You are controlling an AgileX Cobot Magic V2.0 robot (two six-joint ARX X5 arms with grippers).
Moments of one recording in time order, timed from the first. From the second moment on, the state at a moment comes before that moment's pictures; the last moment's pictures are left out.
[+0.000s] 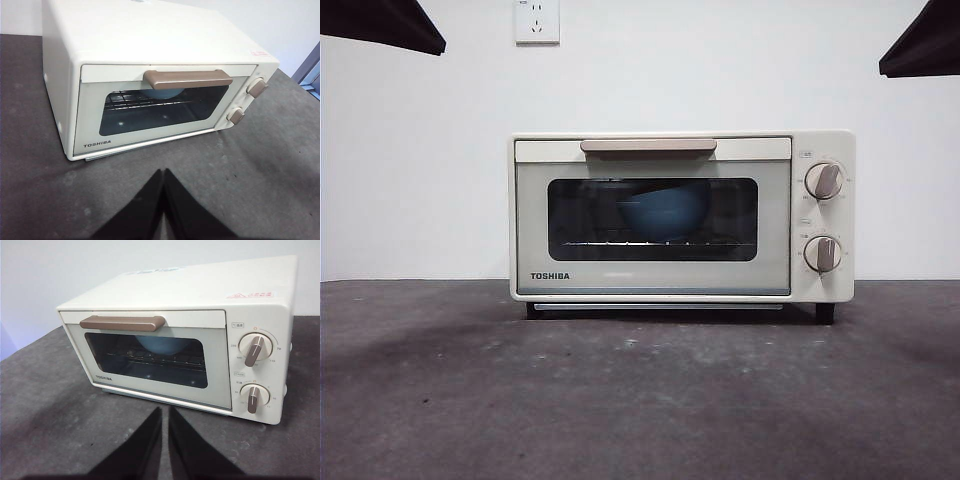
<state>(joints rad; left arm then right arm) -0.38 0.84 0.72 -0.19 0.23 -0.22 0.48 0.54 0.37 0.06 -0.02 0.24</state>
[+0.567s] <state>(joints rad) -0.05 0.44 0.42 -0.06 0.17 0.07 0.48 0.54 0.37 0.06 -0.02 0.24</state>
